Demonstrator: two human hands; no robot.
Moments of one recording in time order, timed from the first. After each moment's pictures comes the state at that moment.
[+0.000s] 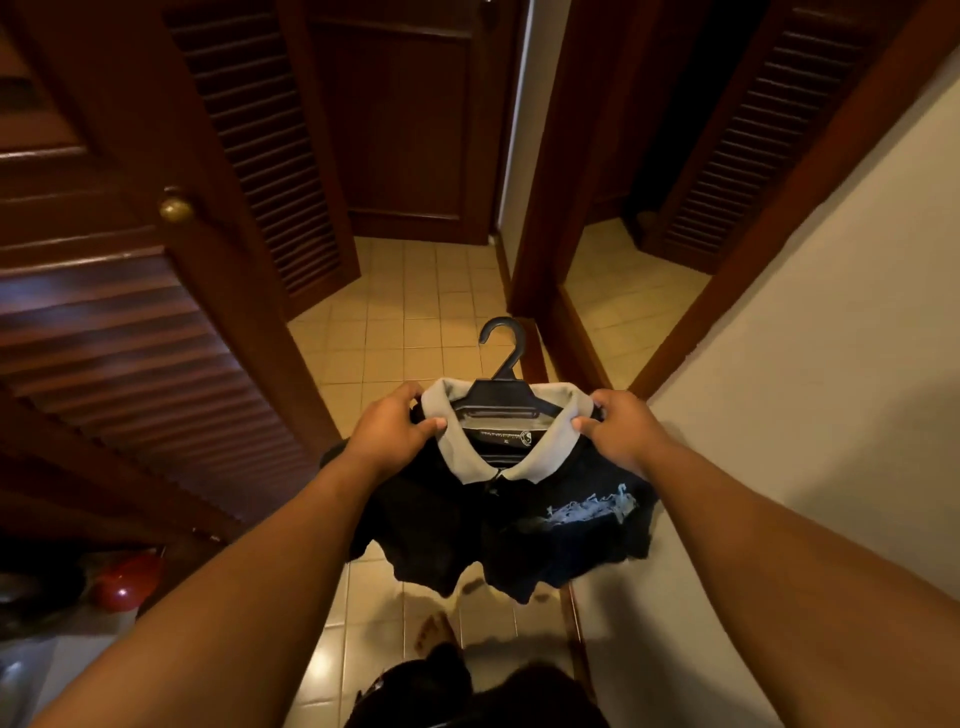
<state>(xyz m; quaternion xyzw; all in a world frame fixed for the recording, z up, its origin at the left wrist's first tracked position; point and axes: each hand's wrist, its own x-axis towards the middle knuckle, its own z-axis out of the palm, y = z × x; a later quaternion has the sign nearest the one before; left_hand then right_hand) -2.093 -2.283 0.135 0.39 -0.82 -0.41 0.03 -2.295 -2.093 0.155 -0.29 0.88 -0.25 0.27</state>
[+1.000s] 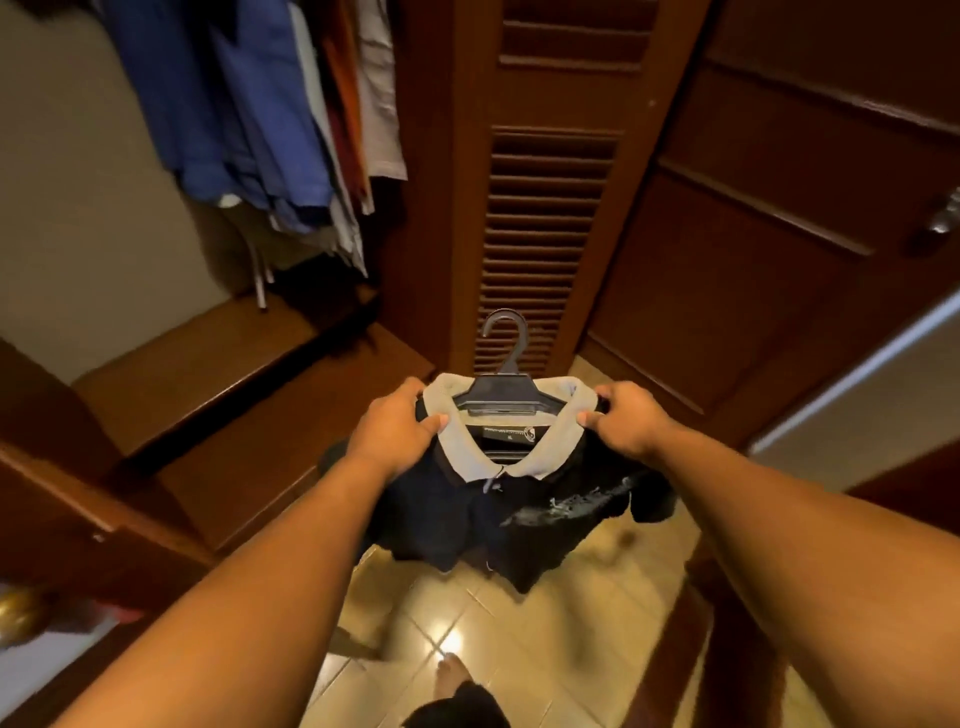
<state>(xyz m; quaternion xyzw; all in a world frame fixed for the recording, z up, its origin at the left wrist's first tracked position) -2.231 -2.681 0.154 0.72 -0.61 -0.29 0.19 -2.501 -2.703 0.195 -0.65 0.69 -0.07 0.31</state>
